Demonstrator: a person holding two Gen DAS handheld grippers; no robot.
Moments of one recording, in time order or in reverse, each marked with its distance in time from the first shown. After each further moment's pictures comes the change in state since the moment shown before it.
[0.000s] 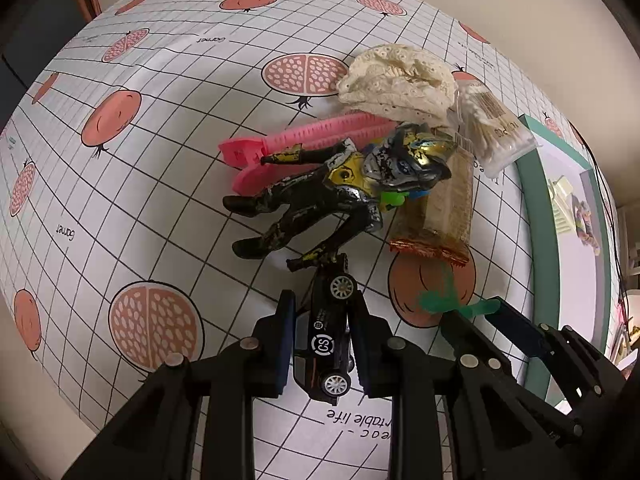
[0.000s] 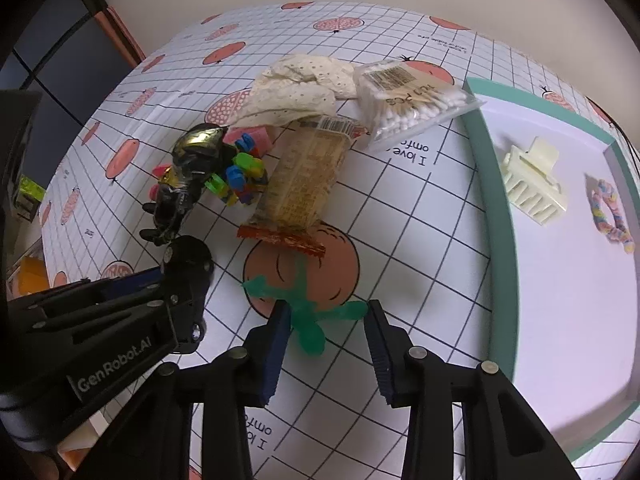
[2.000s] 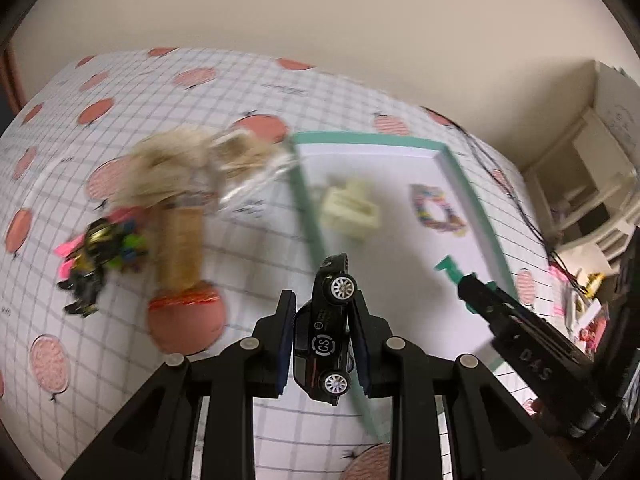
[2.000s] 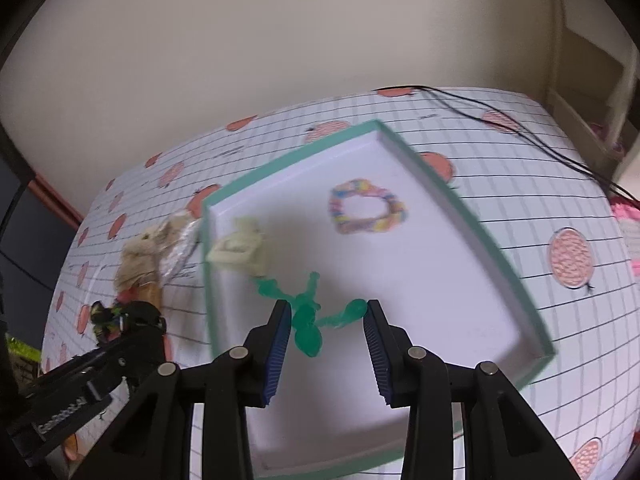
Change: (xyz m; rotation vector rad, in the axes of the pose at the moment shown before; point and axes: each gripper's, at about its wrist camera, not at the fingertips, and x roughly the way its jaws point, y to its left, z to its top) left arm -0.042 -0.160 -0.008 0.249 -0.190 -0.223; right arm -0.099 -0.189 -0.046 0.457 -0.315 -0.094
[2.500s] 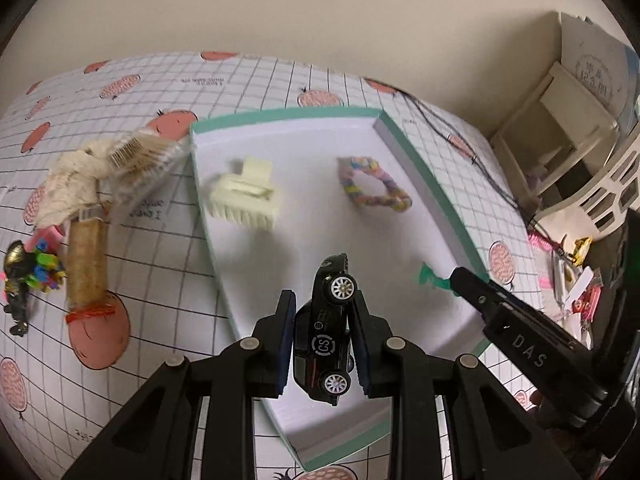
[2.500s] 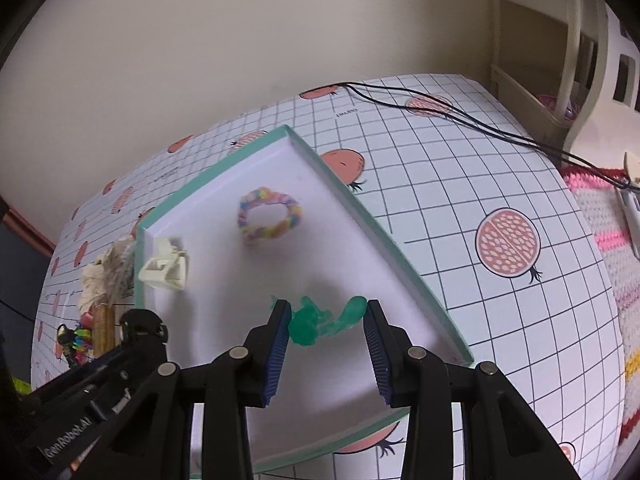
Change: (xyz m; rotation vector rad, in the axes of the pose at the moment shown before) left arm 0.042 -0.060 -0.004 0.106 0.045 -0.059; right arm -0.001 -0.063 -0.003 0.092 -0.006 -0.089
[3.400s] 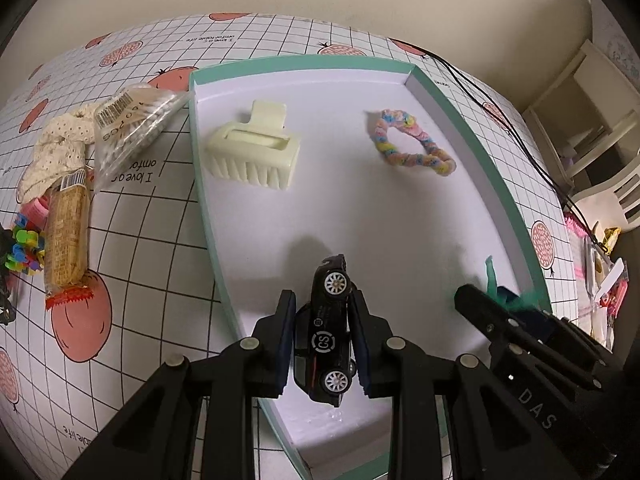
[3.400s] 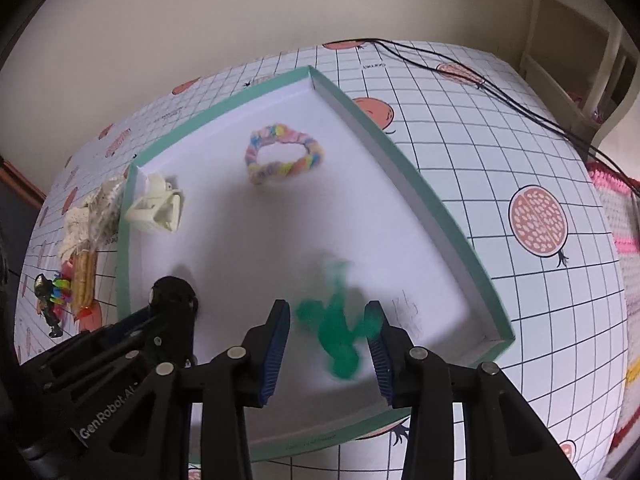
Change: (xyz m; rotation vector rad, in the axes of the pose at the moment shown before) left arm 0.037 0.007 -0.009 -0.018 0.084 0.070; right arm 0.027 0.018 -0.017 -0.114 0.136 -0.024
